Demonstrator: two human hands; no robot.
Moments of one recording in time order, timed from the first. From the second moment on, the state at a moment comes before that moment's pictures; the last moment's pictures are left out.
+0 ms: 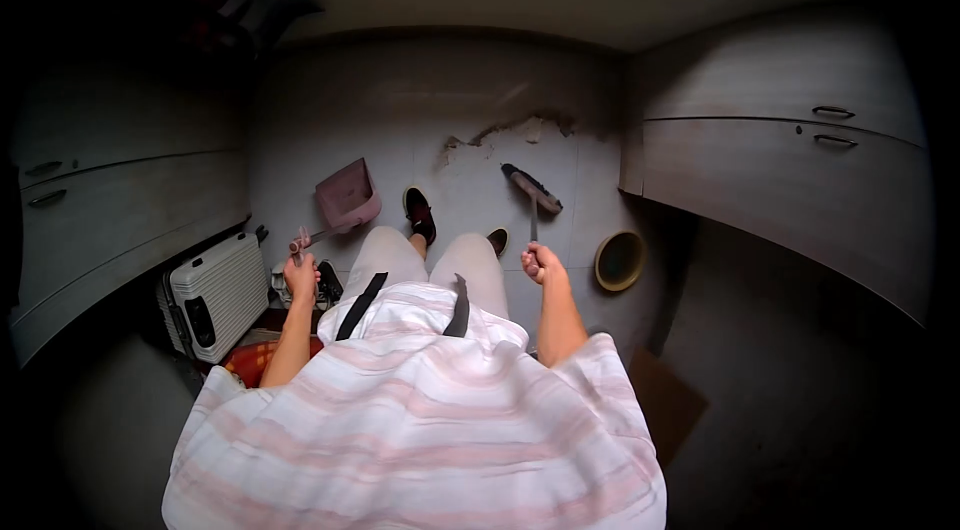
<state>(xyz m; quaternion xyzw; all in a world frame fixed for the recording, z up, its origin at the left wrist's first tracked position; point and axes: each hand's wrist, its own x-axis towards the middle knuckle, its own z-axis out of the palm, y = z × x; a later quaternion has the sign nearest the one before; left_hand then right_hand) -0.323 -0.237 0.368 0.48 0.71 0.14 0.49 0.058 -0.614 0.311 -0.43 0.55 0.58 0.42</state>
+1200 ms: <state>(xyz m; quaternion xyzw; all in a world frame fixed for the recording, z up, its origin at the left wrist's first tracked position) -0.274 -0.669 0.464 0.20 0.81 0.31 0.45 -0.034 -0.463 0.341 -0.52 -0.05 0.78 0.35</state>
